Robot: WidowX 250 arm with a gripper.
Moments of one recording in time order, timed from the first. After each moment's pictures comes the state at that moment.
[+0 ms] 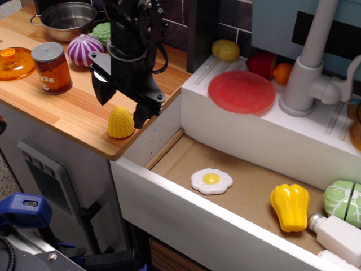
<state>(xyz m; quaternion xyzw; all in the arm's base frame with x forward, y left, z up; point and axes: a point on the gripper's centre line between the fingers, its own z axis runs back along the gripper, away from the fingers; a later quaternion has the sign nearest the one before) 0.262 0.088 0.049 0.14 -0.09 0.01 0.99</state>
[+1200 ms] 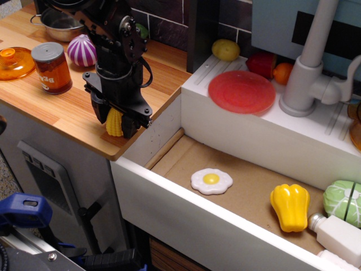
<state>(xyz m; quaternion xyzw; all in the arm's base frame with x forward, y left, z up) 0.265 0.106 0.010 0.09 -0.08 0.01 0.99</state>
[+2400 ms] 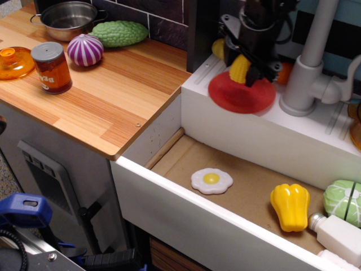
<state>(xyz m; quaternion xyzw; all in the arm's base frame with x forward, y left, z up) 0.408 -0.018 0.050 0.10 -0.18 -0.17 0.96</state>
